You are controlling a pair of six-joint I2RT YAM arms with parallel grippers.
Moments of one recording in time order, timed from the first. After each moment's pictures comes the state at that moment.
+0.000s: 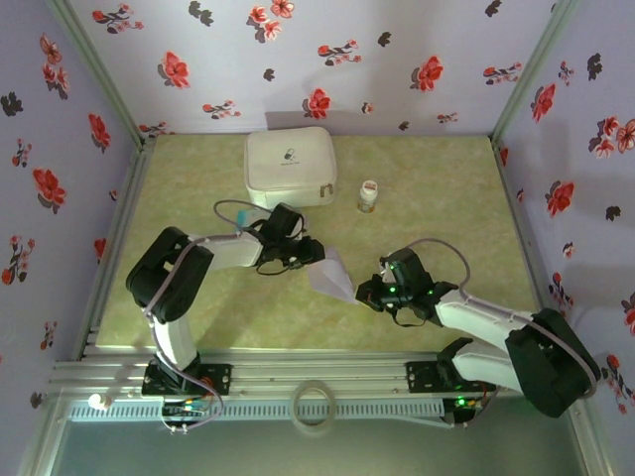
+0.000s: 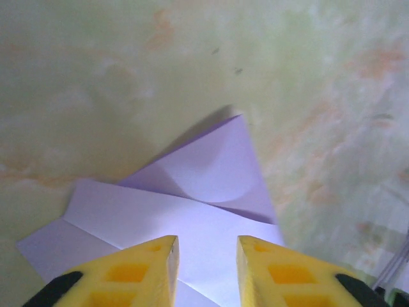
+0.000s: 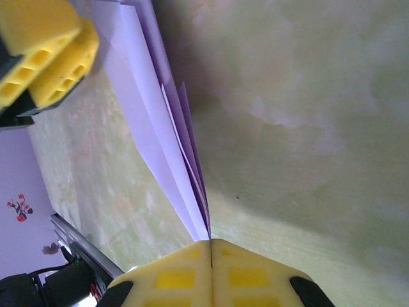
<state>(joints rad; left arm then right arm) -0.67 1.80 0.97 -0.06 0.39 -0.83 0.60 1.14 0.34 -0.04 -0.47 1.02</state>
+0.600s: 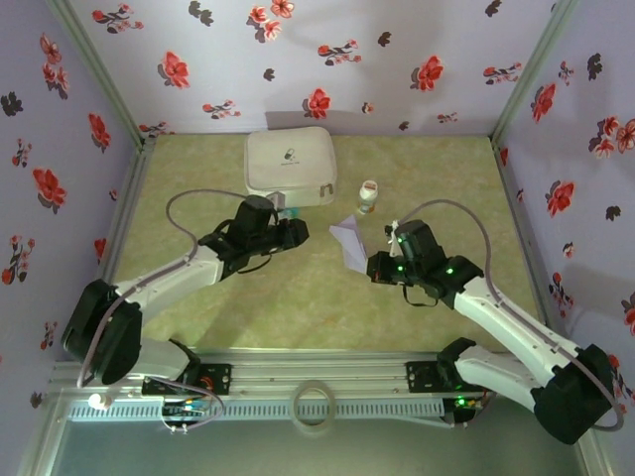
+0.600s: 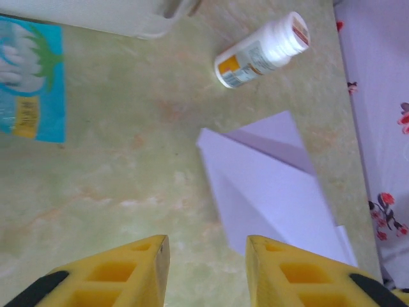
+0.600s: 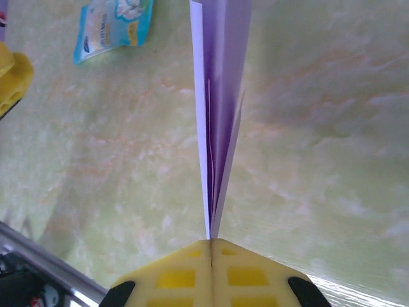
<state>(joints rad) -0.67 1.36 0.85 -0.11 0.14 -0.80 0.60 0.99 0.73 -0.59 -0.22 0.65</state>
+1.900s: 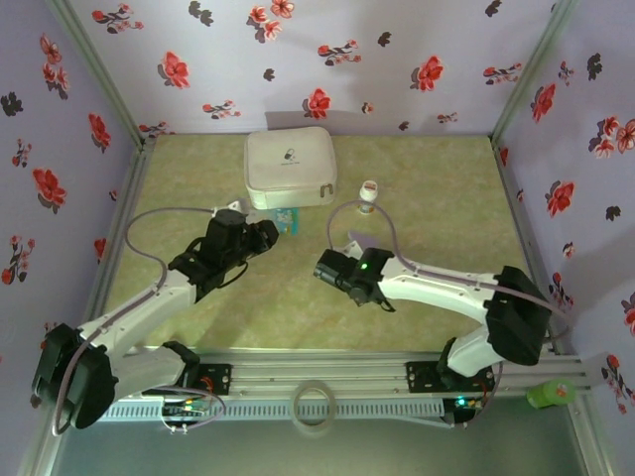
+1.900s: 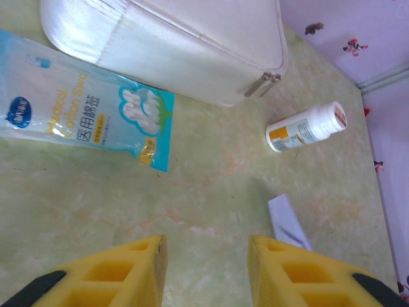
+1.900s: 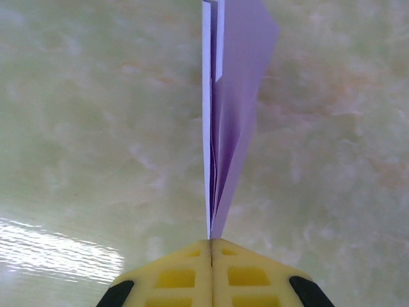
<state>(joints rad) -0.60 1.11 0.70 -0.15 -0.06 -0.87 1.07 1.50 1.02 -0.99 0.51 0.47</state>
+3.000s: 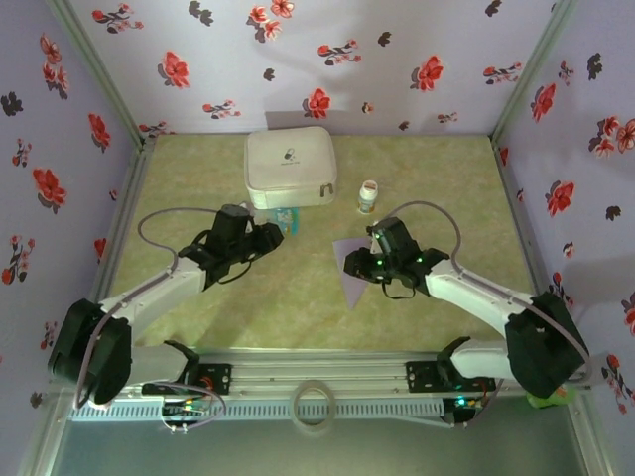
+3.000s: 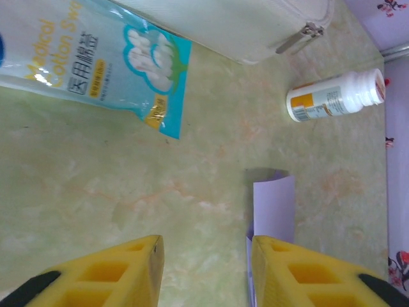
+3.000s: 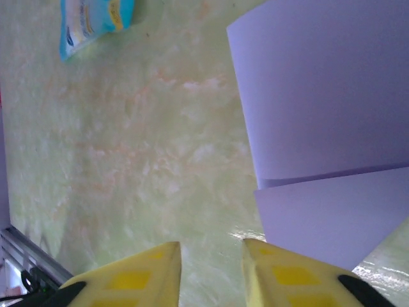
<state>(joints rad) -0.54 1.27 0.72 -0.12 0.14 -0.91 0.62 1.28 0.68 -0.28 -0.33 0.81</state>
